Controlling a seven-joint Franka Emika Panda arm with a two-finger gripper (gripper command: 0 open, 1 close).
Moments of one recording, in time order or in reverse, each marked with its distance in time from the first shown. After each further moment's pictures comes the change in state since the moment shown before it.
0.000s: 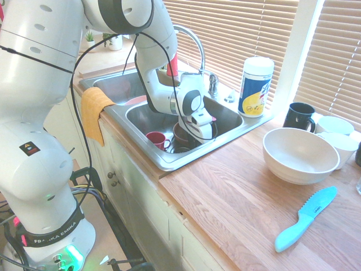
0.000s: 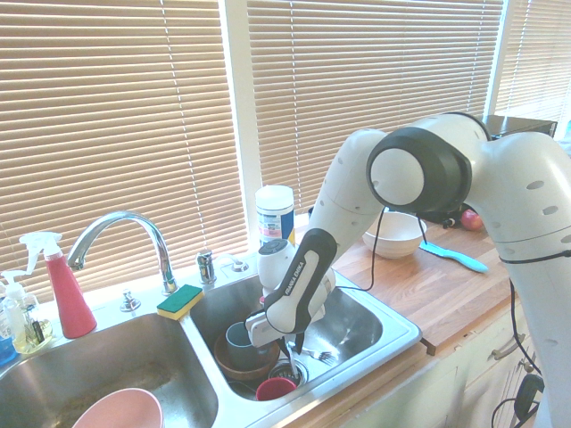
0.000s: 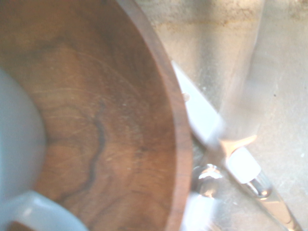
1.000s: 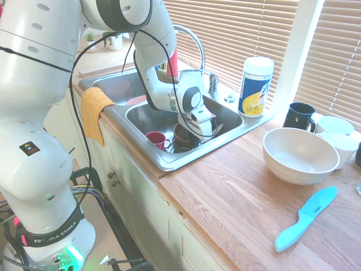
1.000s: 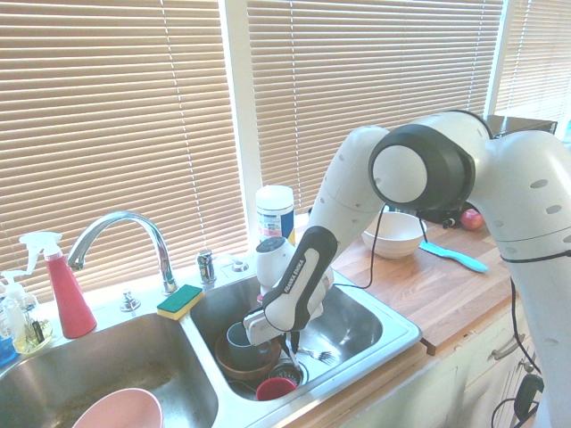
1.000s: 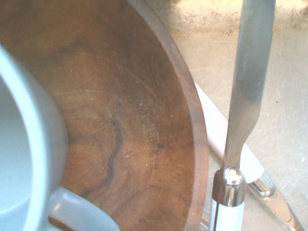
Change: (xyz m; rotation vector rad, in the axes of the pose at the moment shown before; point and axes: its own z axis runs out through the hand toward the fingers) arm -0.004 -0.005 -0.009 0.008 0.006 -0.015
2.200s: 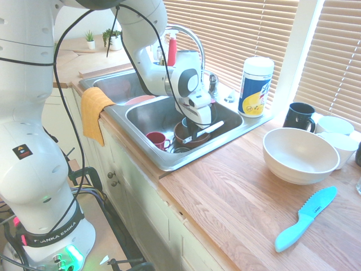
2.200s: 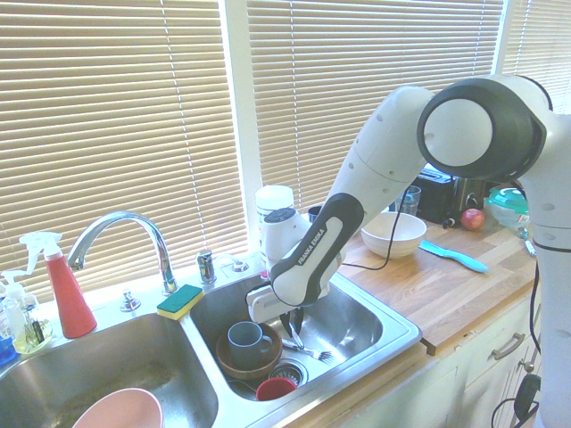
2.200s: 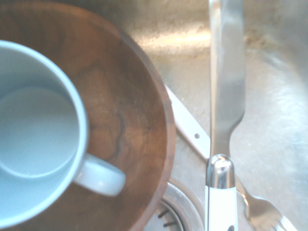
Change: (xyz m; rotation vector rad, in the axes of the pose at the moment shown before) arm 0.002 0.021 -0.061 0.043 0.006 0.002
